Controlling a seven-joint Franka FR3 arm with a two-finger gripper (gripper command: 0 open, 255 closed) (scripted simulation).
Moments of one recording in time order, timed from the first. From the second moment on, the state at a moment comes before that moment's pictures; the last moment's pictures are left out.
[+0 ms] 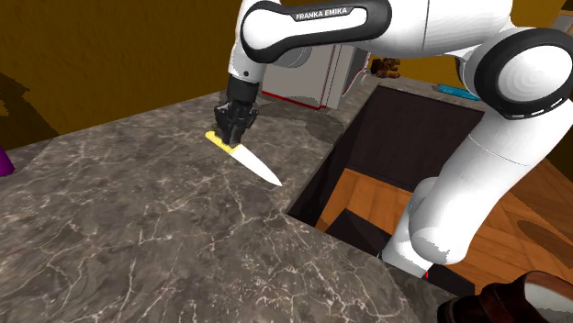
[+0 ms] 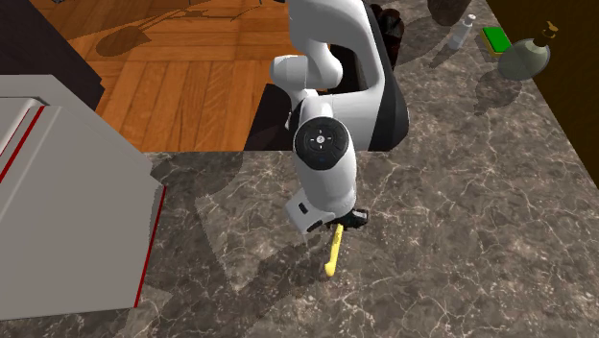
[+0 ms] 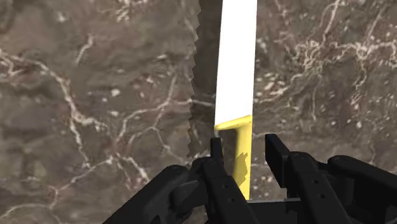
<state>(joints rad) 0.14 -0.11 0.10 -1.98 0.21 1.94 0.18</state>
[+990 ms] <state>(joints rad) 0.11 -0.31 0.28 -2.35 -0.19 2.38 0.49</state>
